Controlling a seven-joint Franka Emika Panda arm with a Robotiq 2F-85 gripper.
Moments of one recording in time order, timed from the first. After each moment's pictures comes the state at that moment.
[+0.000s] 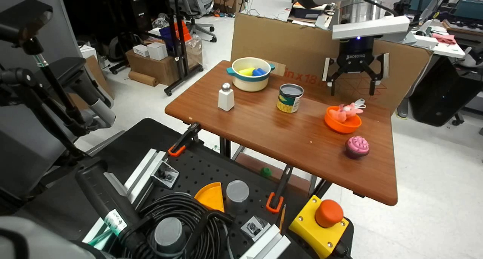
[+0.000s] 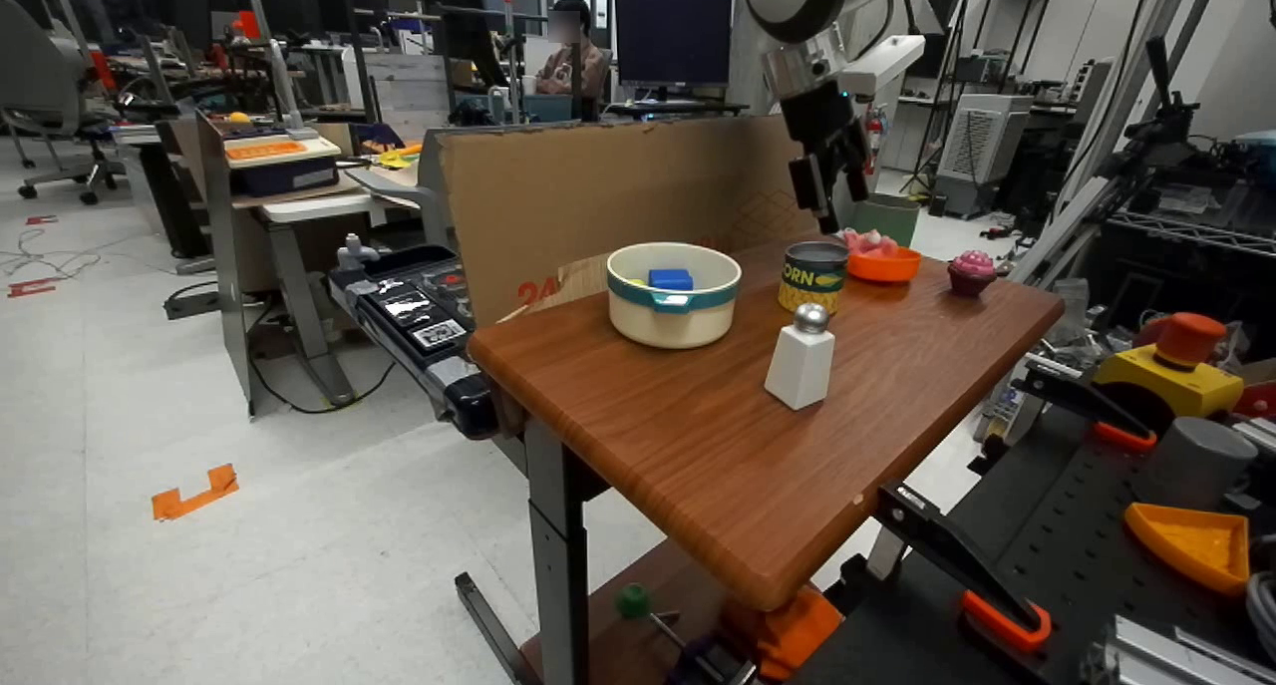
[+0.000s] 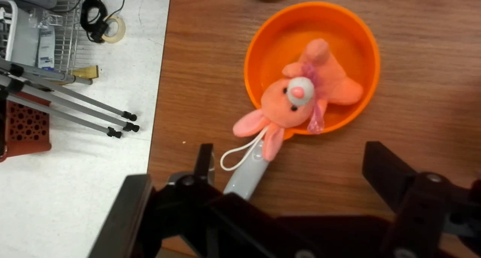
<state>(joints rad) -0.06 0.78 -0.11 -1.47 -0.36 1.96 -0.15</state>
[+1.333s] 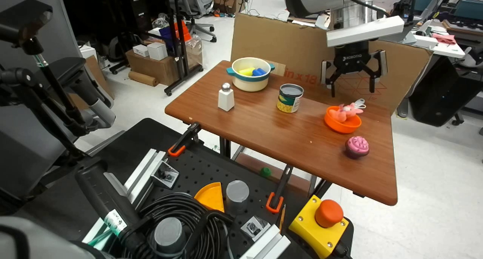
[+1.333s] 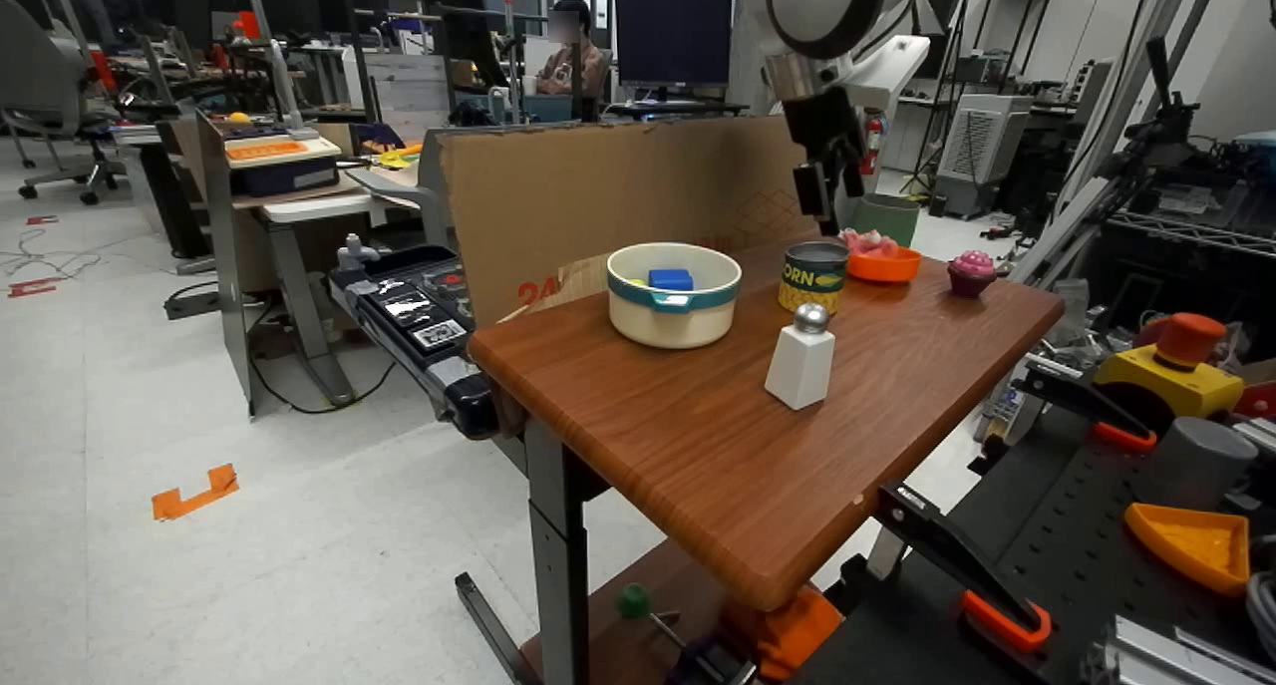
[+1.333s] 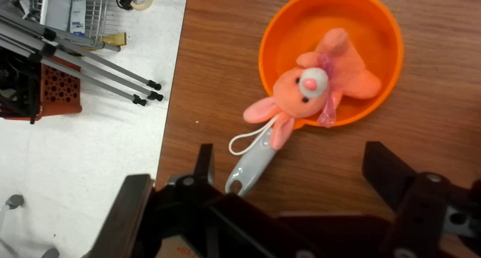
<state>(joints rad) -0.02 0.70 -0.13 -1.62 -0.47 2.14 -0.10</state>
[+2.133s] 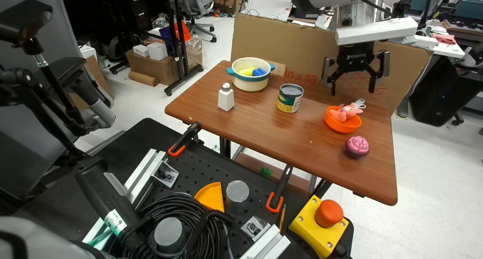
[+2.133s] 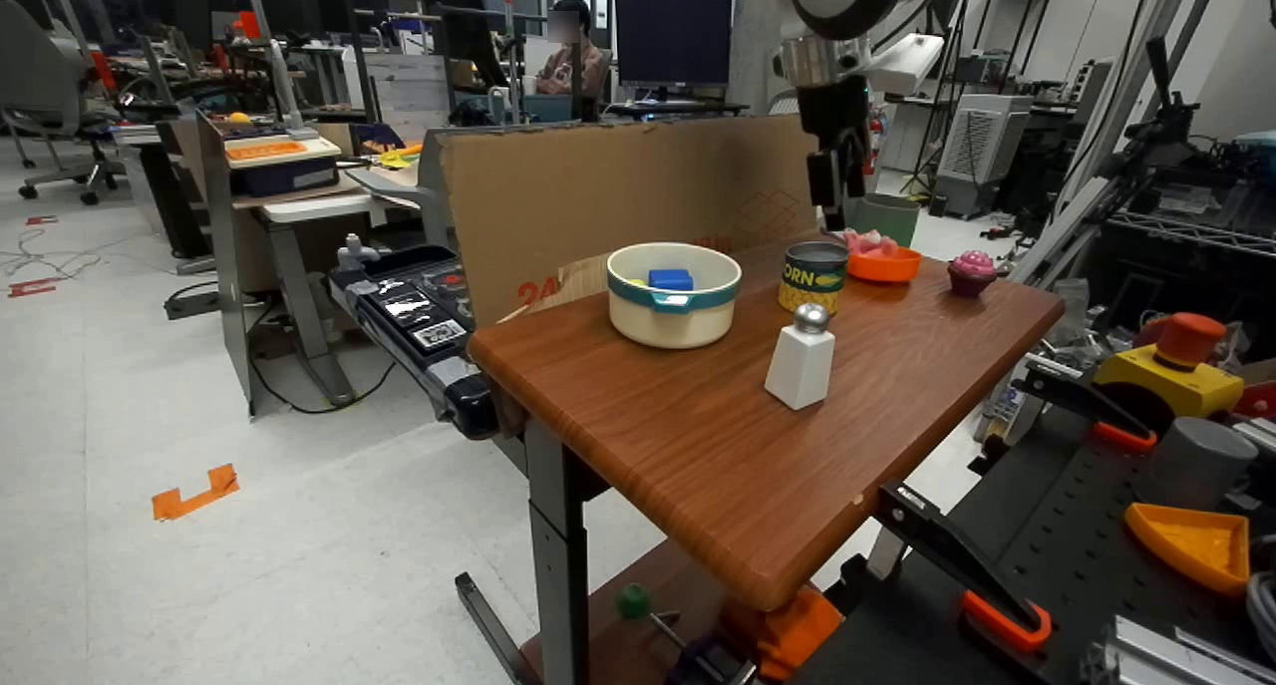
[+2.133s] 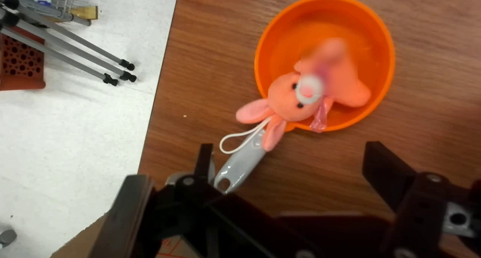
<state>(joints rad) -0.08 0.65 -0.10 -1.68 -0.40 2.20 -0.25</state>
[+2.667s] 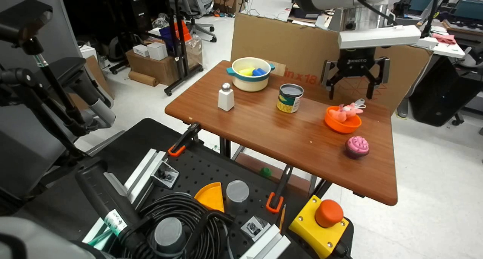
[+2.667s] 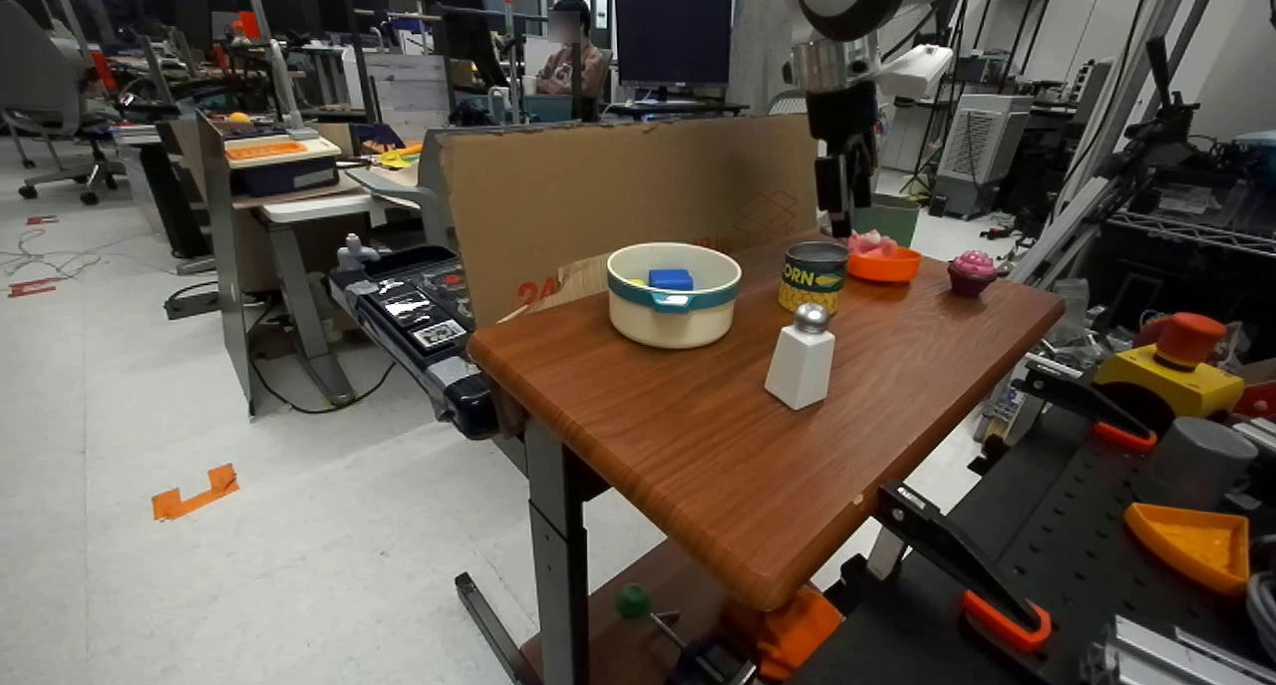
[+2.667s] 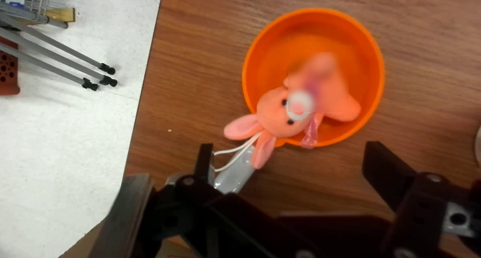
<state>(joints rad) -0.10 0.65 -0.09 -1.70 -0.34 2.20 -0.30</state>
